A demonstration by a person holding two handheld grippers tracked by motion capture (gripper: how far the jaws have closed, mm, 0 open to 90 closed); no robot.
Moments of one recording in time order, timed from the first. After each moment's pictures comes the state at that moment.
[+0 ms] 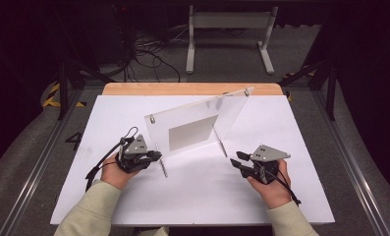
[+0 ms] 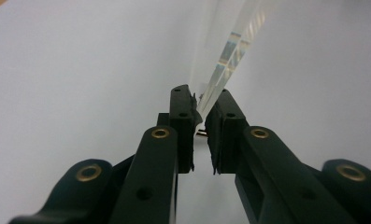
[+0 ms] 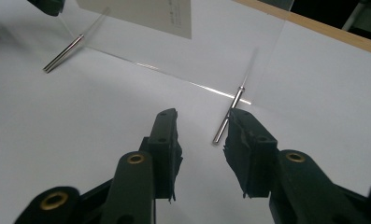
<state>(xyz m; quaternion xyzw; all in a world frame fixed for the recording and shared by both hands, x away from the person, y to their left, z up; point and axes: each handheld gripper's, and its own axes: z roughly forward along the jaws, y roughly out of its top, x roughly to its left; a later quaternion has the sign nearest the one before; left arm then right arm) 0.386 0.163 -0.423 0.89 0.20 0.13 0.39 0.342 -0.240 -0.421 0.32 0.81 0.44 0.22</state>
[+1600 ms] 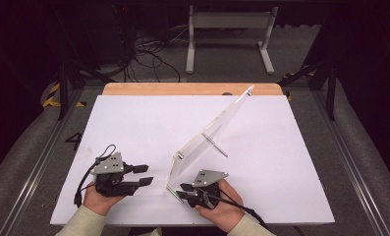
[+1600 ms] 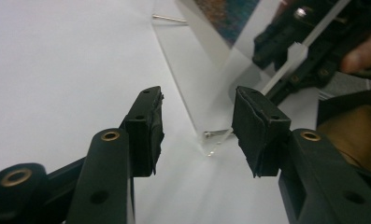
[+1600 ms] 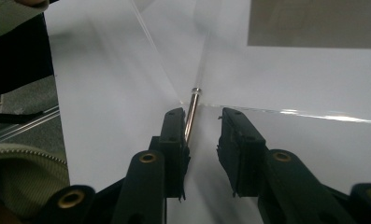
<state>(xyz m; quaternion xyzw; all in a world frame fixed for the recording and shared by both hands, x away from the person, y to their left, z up) 0.327 0.206 -0.413 0.84 0.23 0.06 0.49 0.303 -0.095 -0.461 0.25 0.85 0.46 0.07</state>
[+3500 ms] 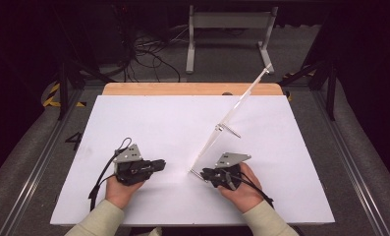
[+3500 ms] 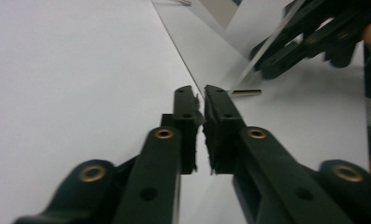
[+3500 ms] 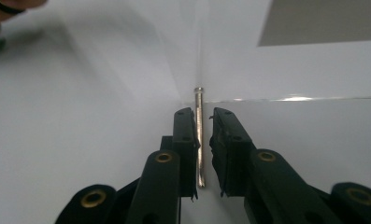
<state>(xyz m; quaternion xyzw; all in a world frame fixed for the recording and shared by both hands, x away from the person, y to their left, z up) 0.361 0.159 -0.434 0.82 0.26 0.06 0.50 0.340 -0.162 -0.441 0.29 0.85 0.43 0.10</state>
